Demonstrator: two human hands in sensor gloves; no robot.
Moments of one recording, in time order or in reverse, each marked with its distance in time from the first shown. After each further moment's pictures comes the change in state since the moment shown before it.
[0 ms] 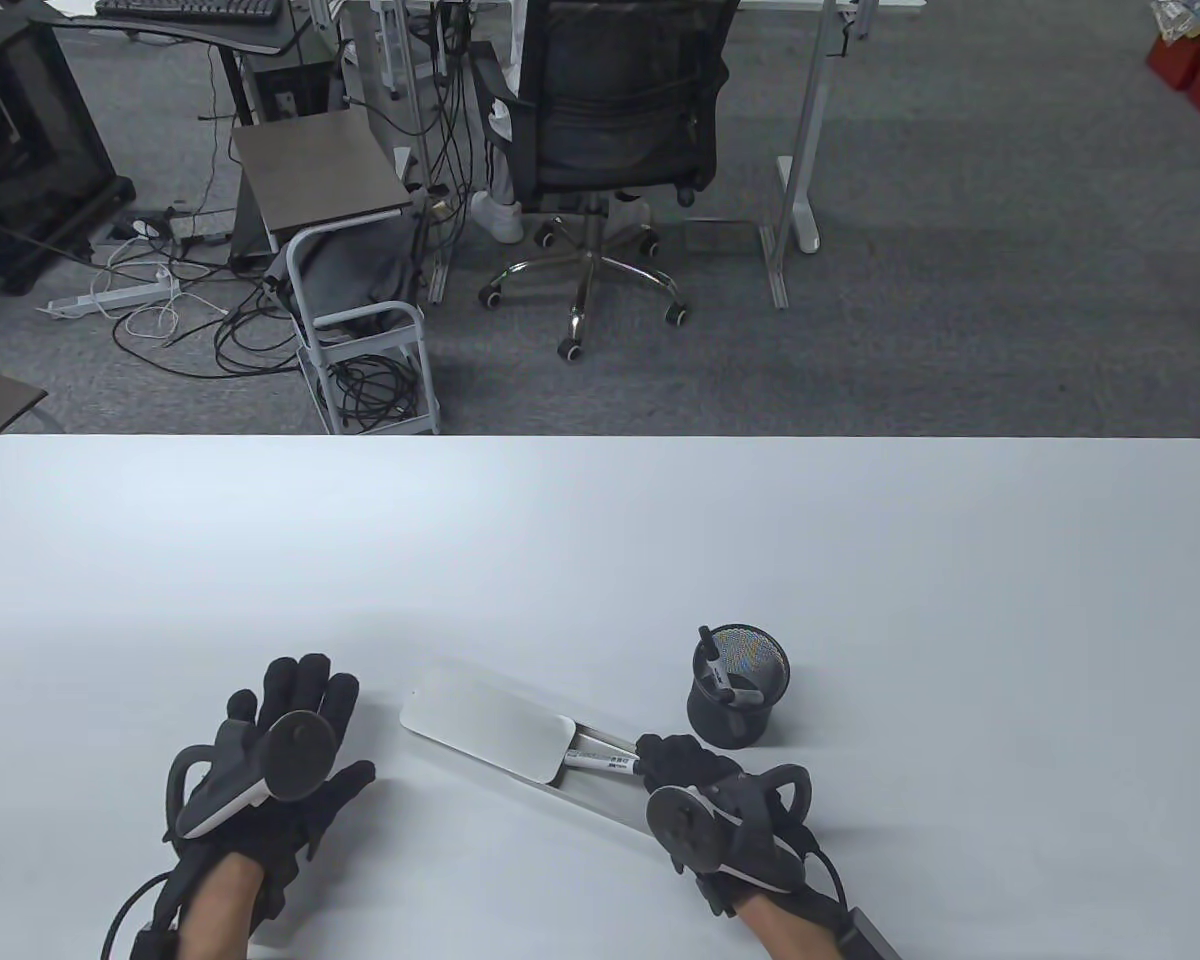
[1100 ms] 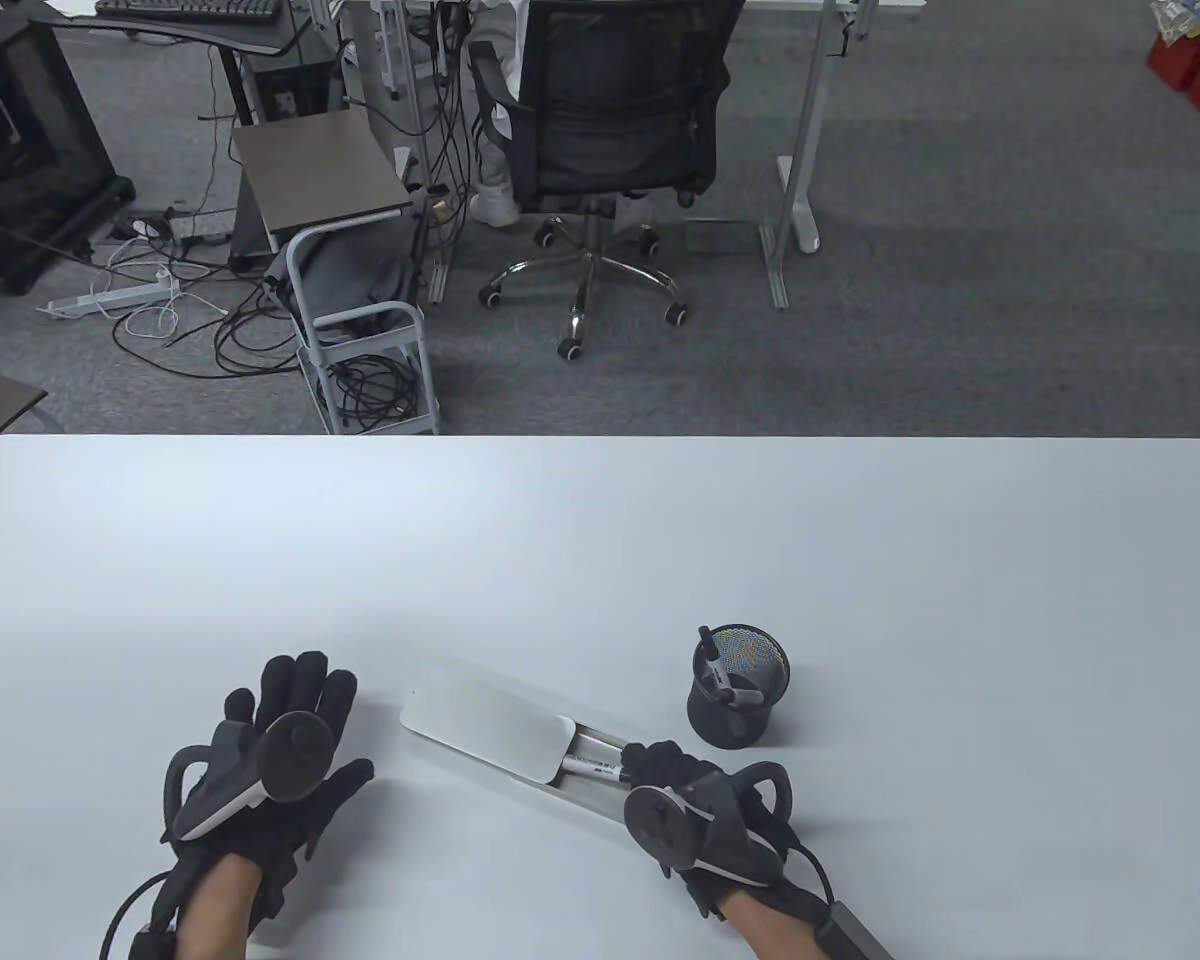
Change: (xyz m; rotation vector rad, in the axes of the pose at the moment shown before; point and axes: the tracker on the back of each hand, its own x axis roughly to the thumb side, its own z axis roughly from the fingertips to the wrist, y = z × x) left_hand -0.001 0.003 0.002 0.017 -0.001 0.001; right_hand 0.014 0.010 -0.005 0.077 -0.042 0.040
